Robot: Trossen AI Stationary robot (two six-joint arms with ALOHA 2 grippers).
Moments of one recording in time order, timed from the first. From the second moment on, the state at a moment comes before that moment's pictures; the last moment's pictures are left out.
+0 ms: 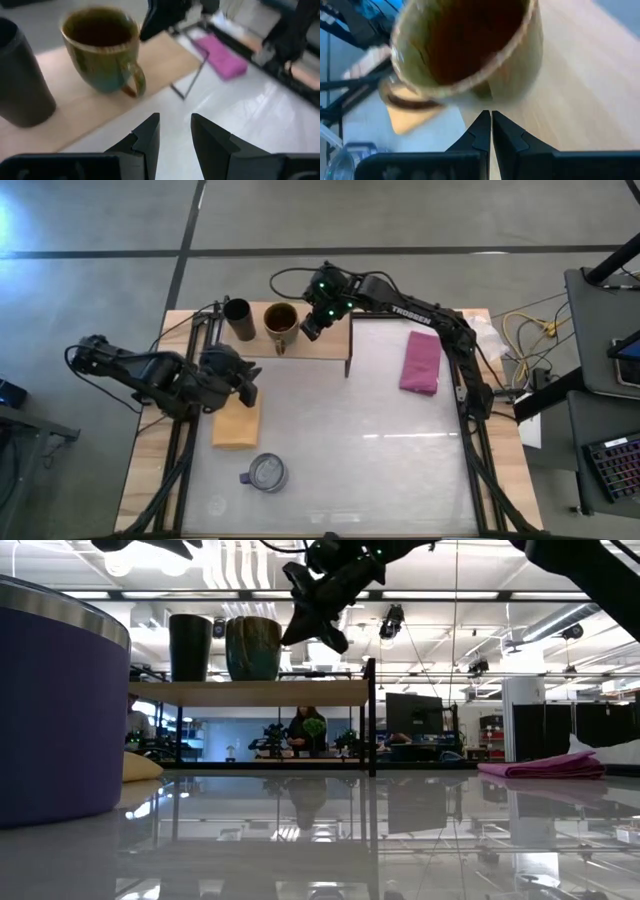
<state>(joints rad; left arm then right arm) -0.34 1.04 1.22 -1.00 -0.81 -0.96 -0.42 2.11 2.16 -0.86 -0.34 0.29</state>
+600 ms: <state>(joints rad) -0.56 1.07 1.17 -1.07 -0.50 -1.09 -0.28 1.93 2.15 -1.26 -0.22 0.13</state>
